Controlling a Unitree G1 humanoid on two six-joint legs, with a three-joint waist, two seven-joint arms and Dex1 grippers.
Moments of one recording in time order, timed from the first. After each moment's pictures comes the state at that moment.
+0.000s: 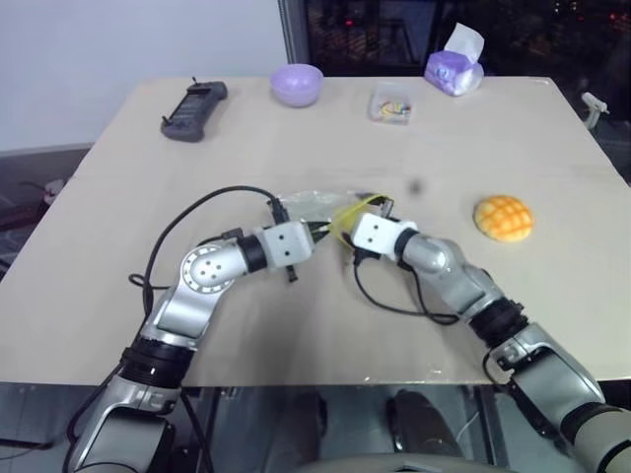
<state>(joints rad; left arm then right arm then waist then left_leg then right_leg) -0.40 0.61 -0.17 0.02 0.08 -0.21 -0.75 -0.70 -0.33 0.53 0.39 -0.44 -0.14 0.31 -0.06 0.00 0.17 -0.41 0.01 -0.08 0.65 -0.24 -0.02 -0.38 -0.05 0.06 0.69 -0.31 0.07</state>
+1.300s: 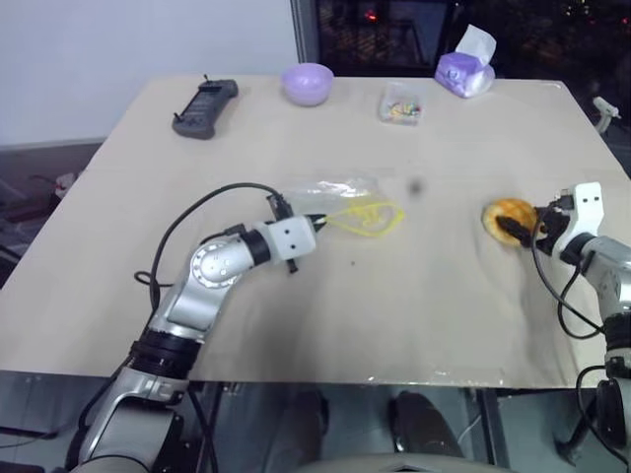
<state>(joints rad) -0.43 0.58 -0.17 0.07 0.17 -0.20 -0.68 -0.52 -0.66 -0.23 0.51 0.30 0.40 0.67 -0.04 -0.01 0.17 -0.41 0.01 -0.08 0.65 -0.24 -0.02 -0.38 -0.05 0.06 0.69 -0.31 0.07</state>
